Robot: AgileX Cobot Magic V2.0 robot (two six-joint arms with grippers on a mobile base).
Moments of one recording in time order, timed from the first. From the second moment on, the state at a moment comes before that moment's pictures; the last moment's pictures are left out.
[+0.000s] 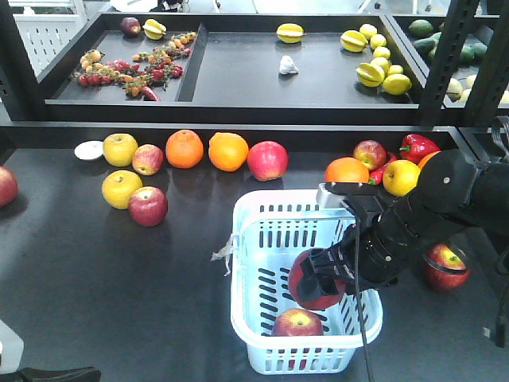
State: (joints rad) left arm -0.61 0.69 -0.20 -0.32 0.26 0.11; right arm 0.30 1.66 -1.03 0.52 0.84 -0.35
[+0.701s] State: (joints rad) left arm -0.61 0.69 -0.20 -0.32 0.26 0.11; right arm 0.30 1.66 -1.03 0.53 0.88 -0.36
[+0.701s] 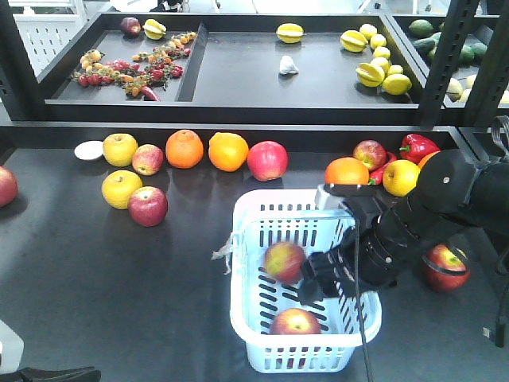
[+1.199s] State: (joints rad) left arm -0.61 0.69 -0.20 -0.32 0.26 0.11; right arm 0.30 1.35 -1.03 0.39 1.02 -0.37
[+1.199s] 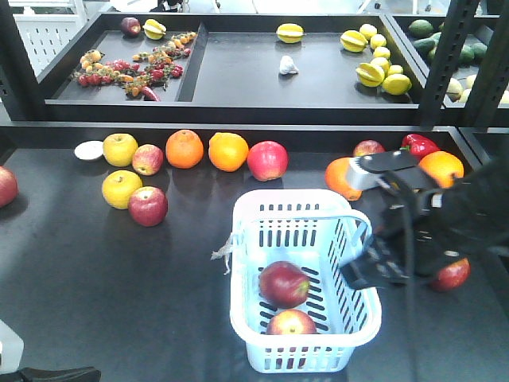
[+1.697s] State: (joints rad) left arm -0.61 0.69 -0.20 -0.32 0.26 0.11; right arm 0.15 1.25 -1.03 0.00 0.90 0.00
